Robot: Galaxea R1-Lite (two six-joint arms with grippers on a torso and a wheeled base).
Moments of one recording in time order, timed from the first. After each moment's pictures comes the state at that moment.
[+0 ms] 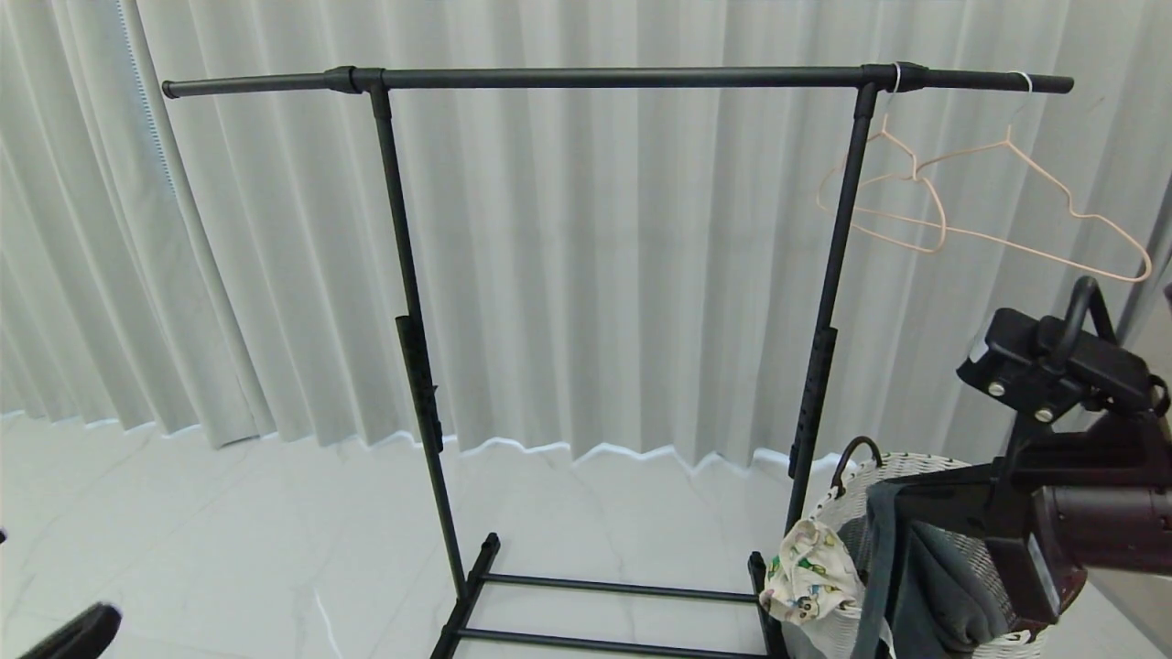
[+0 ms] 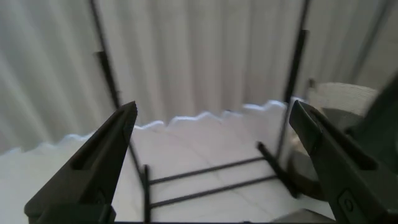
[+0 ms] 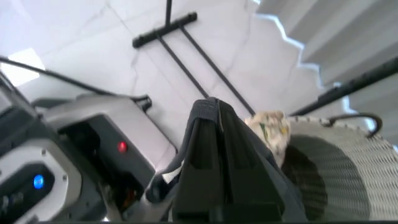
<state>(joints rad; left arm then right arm) -0.09 0.49 -0.42 -0.02 -0.29 0.05 0.74 1.28 -0.90 0.22 0.08 -0.11</state>
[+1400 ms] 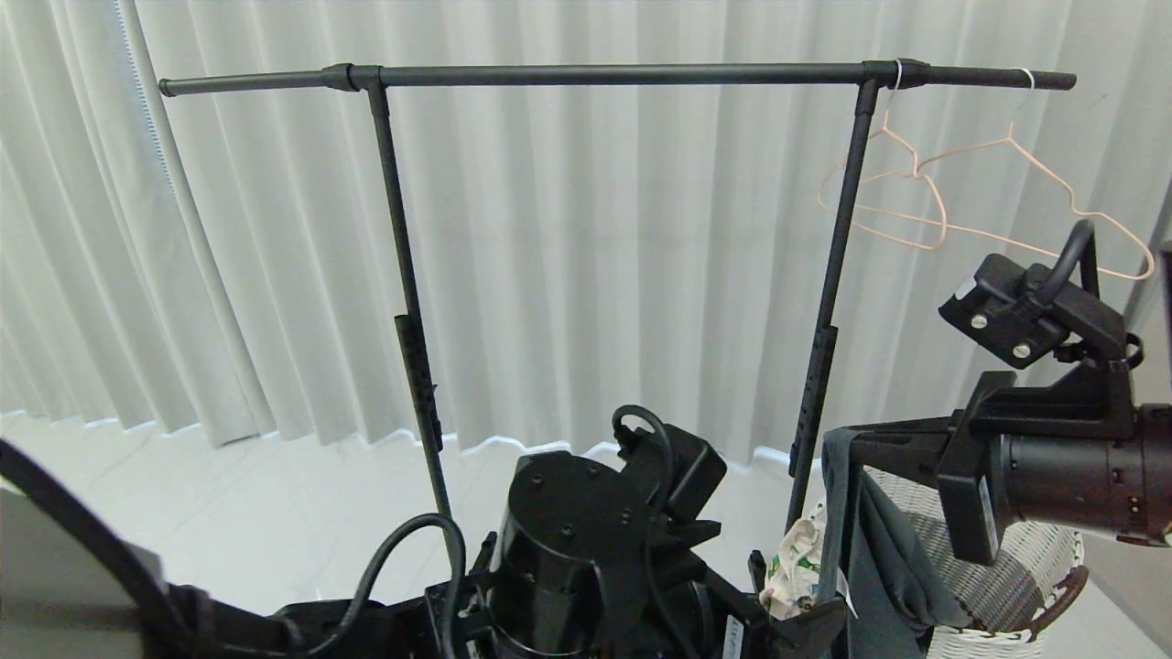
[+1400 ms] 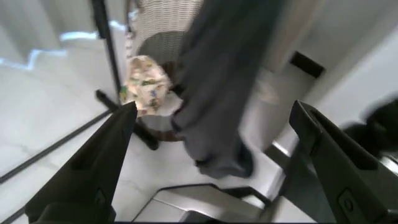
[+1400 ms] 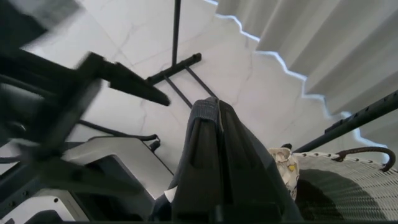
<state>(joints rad) -0.99 1.87 -0.72 -0.81 -0.09 -0.27 0.76 1.32 -0.90 0.03 0.08 -0.04</state>
